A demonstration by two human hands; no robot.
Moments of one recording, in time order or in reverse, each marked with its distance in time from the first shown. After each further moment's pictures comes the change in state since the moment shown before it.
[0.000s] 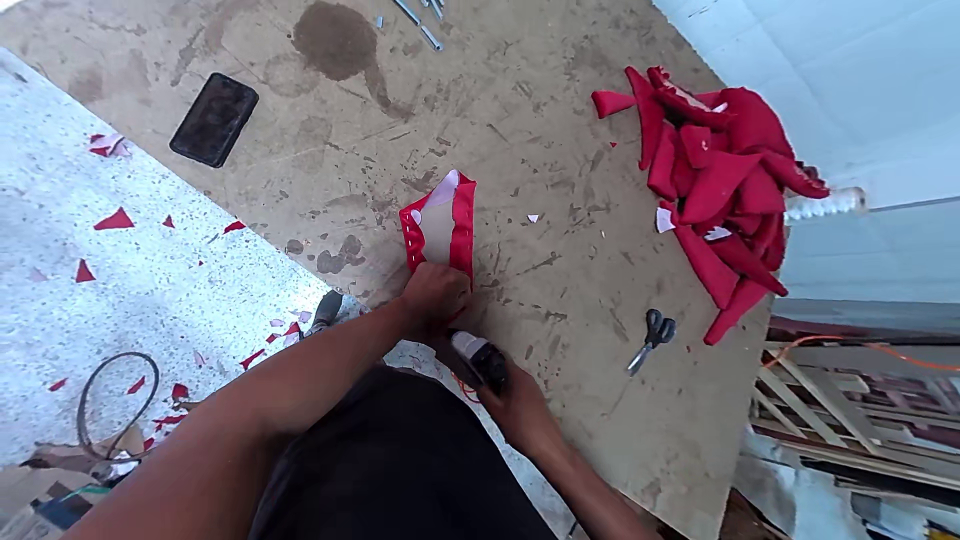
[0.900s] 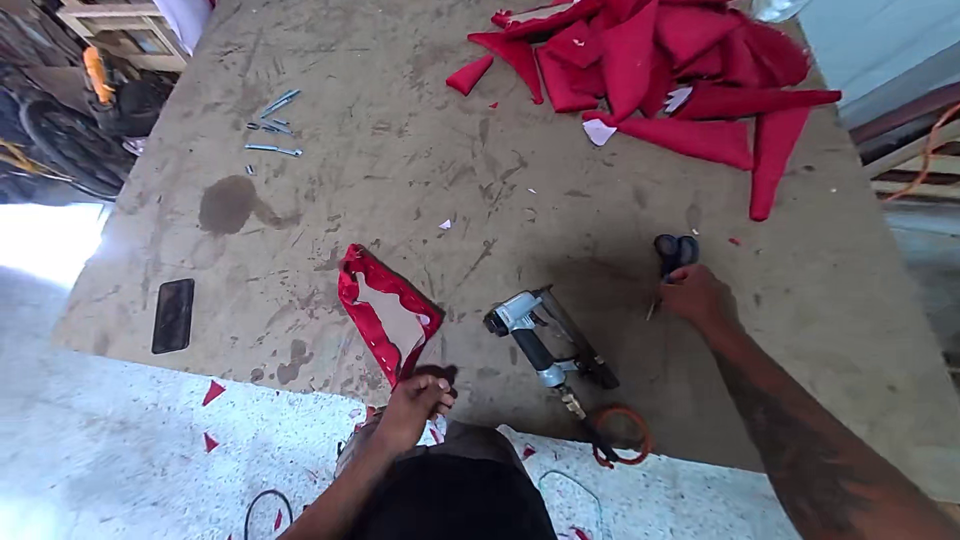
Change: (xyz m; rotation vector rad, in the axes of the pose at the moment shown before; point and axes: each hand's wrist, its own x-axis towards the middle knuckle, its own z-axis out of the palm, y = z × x) left_hand -0.040 0.117 0.032 -0.887 -0.348 -0.757; right_hand 0.065 0.410 -0.133 0.318 0.448 0.715
